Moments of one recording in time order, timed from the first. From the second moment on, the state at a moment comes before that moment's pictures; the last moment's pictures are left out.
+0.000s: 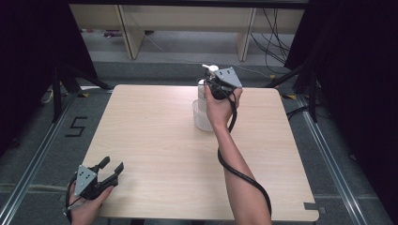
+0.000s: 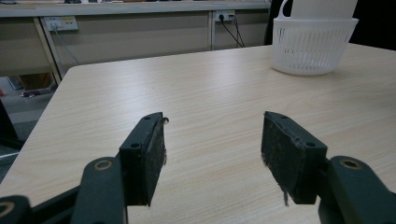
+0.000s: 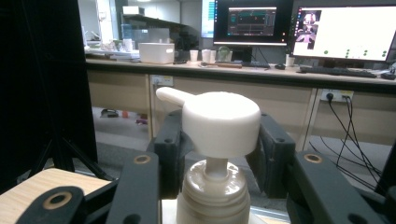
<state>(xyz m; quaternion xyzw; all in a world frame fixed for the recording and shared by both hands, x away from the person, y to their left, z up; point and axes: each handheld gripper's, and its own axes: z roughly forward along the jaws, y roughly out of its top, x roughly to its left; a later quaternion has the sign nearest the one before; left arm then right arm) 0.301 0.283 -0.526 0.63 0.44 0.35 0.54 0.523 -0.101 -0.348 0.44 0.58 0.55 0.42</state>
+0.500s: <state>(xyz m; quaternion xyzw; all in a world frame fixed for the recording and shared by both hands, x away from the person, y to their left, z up) 0.301 0.282 -0.526 0.63 0.44 0.35 0.54 0.523 -0.101 -0.355 0.44 0.58 0.54 0.42</state>
